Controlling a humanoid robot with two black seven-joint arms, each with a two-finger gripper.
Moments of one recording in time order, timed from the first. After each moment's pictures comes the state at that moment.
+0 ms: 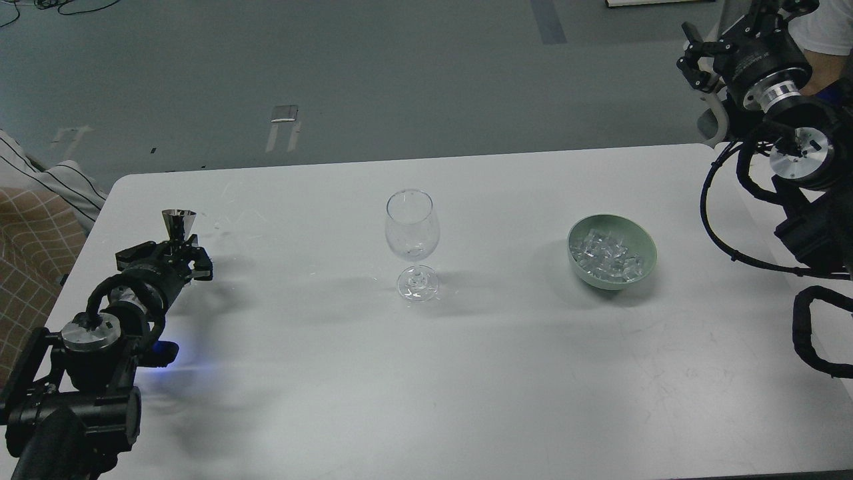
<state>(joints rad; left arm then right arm) -0.29 0.19 -1.67 -0.92 -0.10 0.09 0.19 0.98 -0.25 1.18 0.34 -0.39 0.40 0.21</state>
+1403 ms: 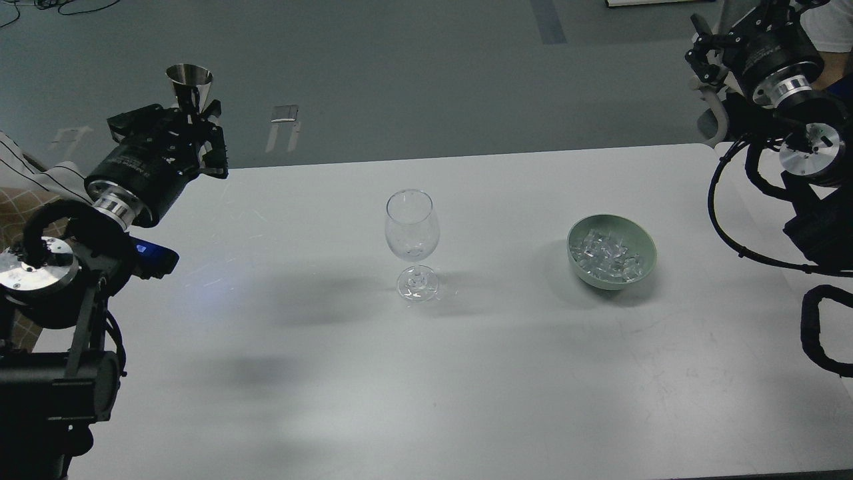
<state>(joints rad) -0.29 0.22 -1.67 -1.57 -0.14 0.28 0.34 0.98 -0.28 1.19 0.36 -0.39 0.41 0.21</state>
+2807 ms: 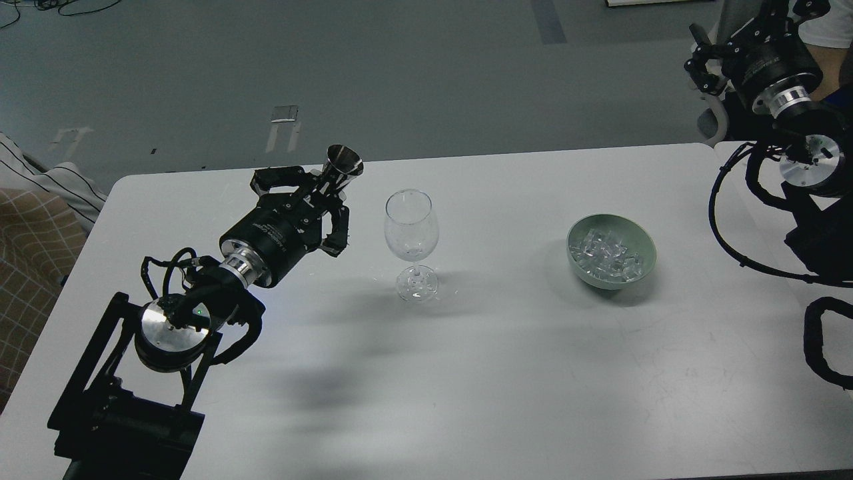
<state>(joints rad) -0.19 0.11 -1.36 -1.67 0.20 0.22 0.34 0.94 -0.28 1.19 0.40 -0.39 0.41 0.21</state>
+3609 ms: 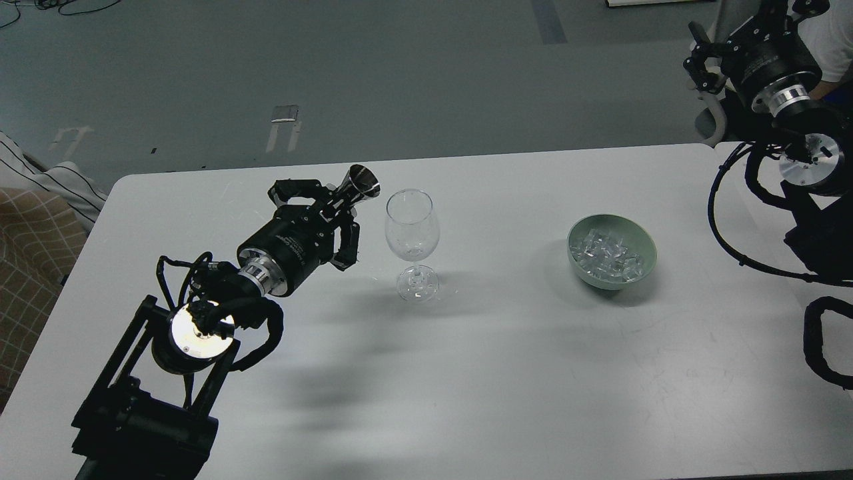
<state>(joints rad) -0.21 0.11 -1.29 -1.63 0.34 0.22 0.34 0.94 -0.28 1.19 0.41 -0.39 0.41 0.21</state>
